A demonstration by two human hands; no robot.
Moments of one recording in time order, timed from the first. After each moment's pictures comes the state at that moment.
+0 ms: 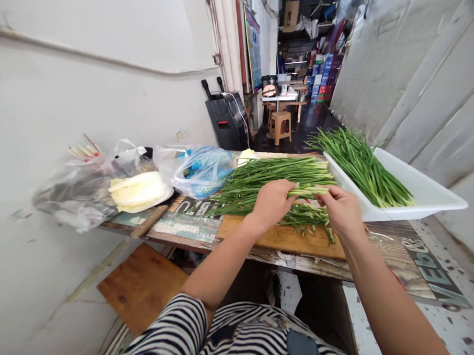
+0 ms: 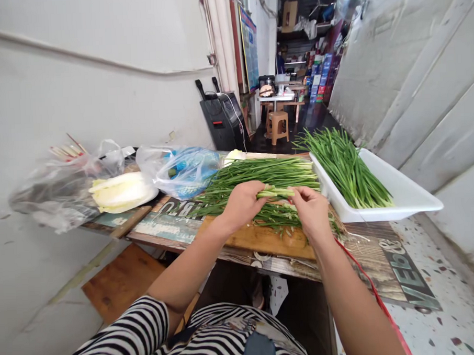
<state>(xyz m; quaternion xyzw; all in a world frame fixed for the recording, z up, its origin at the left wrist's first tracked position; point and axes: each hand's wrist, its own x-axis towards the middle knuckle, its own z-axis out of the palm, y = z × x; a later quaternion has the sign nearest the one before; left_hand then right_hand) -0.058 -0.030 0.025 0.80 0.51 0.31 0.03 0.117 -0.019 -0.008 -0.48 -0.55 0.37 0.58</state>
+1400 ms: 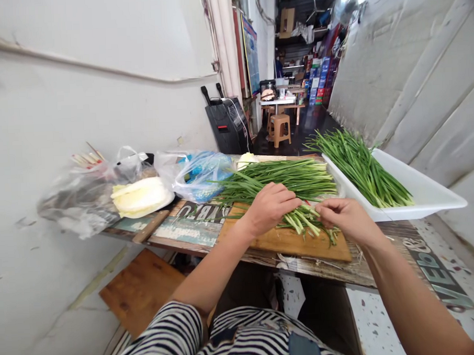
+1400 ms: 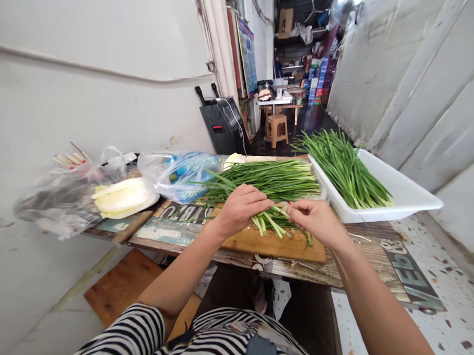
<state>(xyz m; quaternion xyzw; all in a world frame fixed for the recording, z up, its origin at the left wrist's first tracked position) -0.083 -0.032 0.014 0.88 0.24 0.34 -0.23 0.146 -0.035 0.004 -0.45 -0.72 0.39 0.36</state>
